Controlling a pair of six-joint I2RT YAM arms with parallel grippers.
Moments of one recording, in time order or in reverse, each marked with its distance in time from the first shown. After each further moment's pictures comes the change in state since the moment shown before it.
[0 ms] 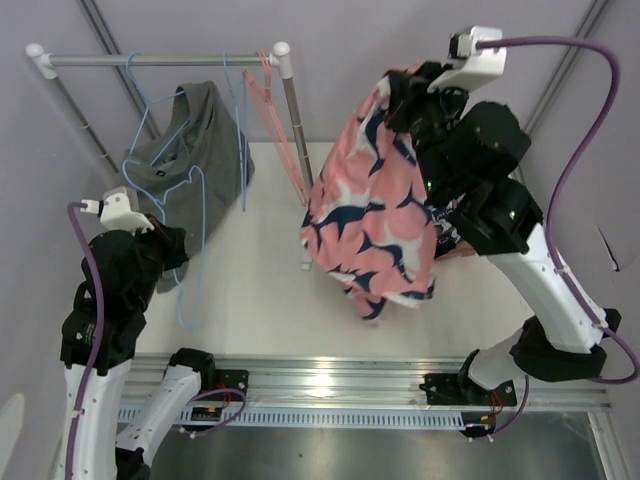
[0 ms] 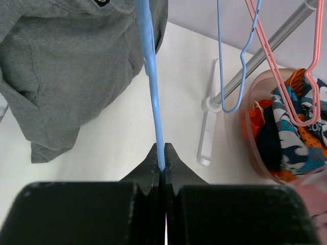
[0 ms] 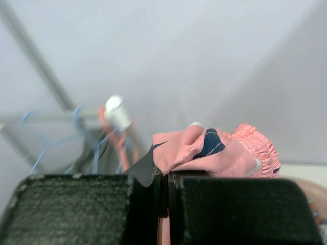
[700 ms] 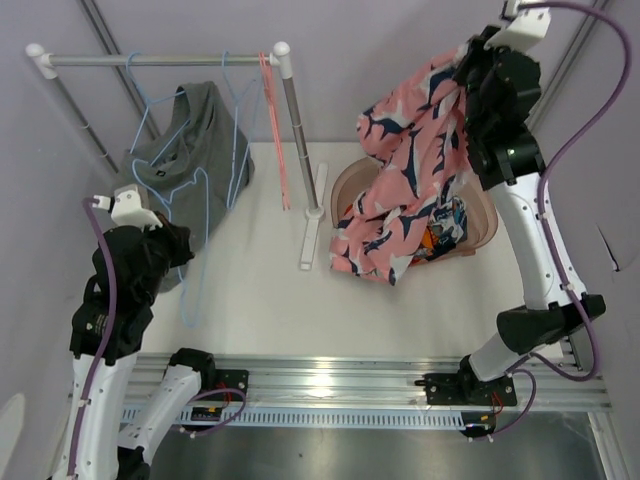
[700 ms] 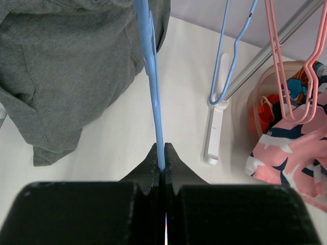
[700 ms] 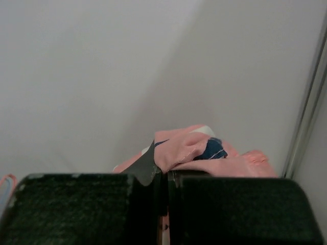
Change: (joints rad) left arm 0.000 0.000 -0.062 0.048 0.003 0.034; right arm -0.628 0.168 0.032 0.119 -0.263 -0.020
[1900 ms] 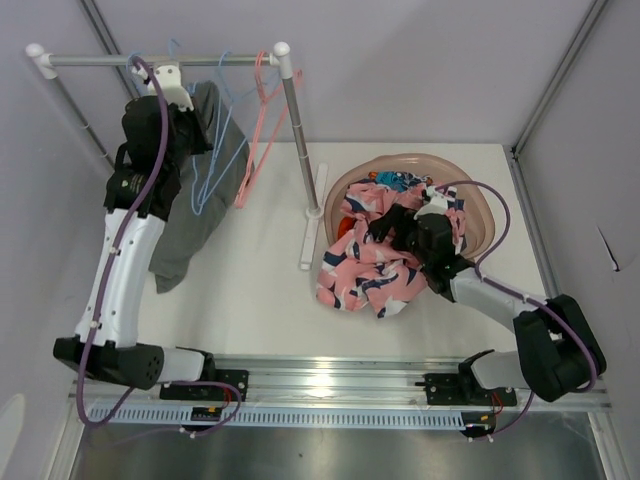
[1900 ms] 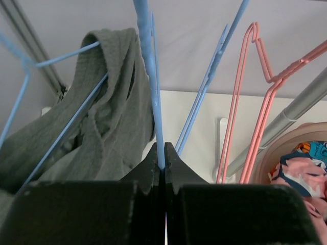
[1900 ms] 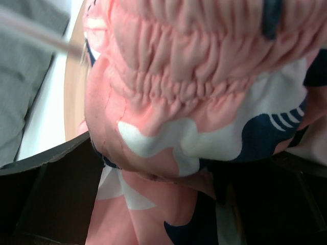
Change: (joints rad) left arm 0.016 0.669 0.544 0.261 0.047 0.243; right arm 0.090 -0.275 -1.520 0.587 -0.395 0.583
